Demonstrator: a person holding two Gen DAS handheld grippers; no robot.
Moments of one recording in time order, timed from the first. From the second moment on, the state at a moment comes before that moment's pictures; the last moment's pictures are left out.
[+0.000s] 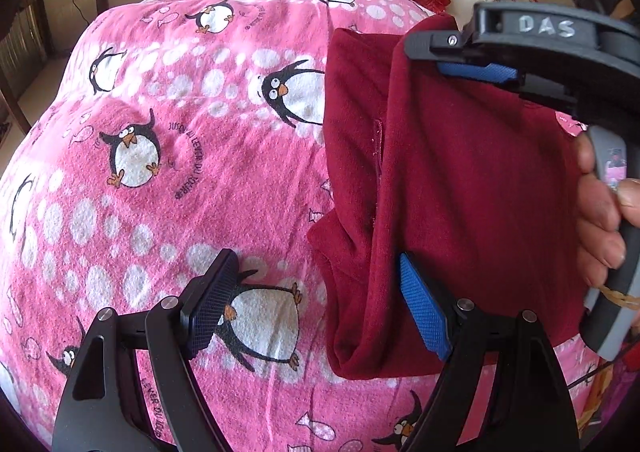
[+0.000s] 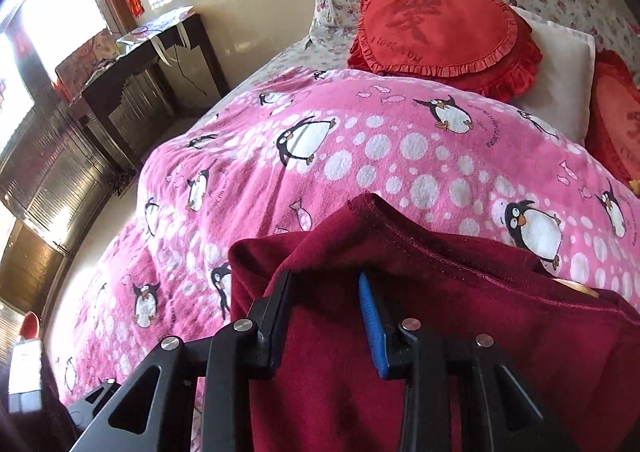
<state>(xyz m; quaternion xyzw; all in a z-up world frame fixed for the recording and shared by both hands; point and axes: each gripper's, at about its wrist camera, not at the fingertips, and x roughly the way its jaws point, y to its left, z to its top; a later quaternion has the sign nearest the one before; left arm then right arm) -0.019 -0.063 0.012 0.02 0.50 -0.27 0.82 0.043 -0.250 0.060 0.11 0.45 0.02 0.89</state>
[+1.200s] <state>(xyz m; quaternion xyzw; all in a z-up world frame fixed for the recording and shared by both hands) -0.017 -0.059 0.010 0.00 0.50 -0.26 0.82 0.049 -0.206 0.052 0.03 0.48 0.01 0.87</state>
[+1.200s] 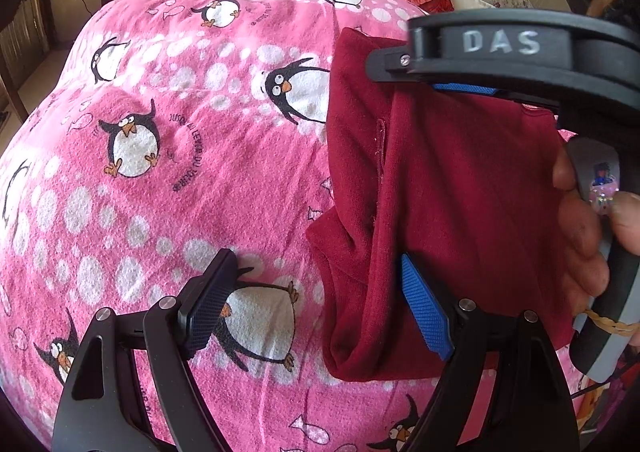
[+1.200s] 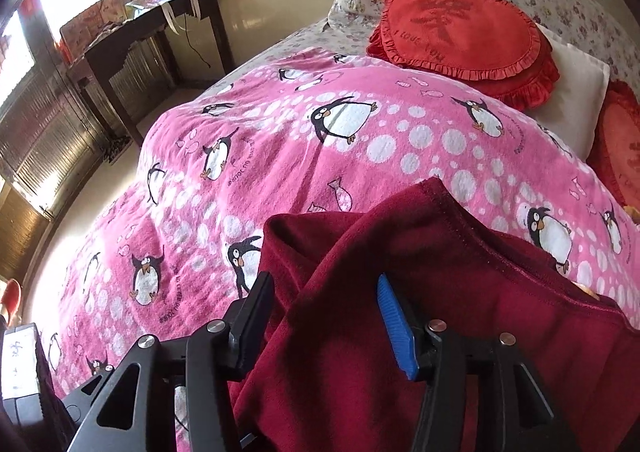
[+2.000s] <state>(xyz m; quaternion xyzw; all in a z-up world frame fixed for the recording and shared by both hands) -0.051 -0.035 -0.007 -0.05 0.43 -0.29 0.86 0.057 -0.184 0.050 -0.02 0.49 -0.03 0.87</state>
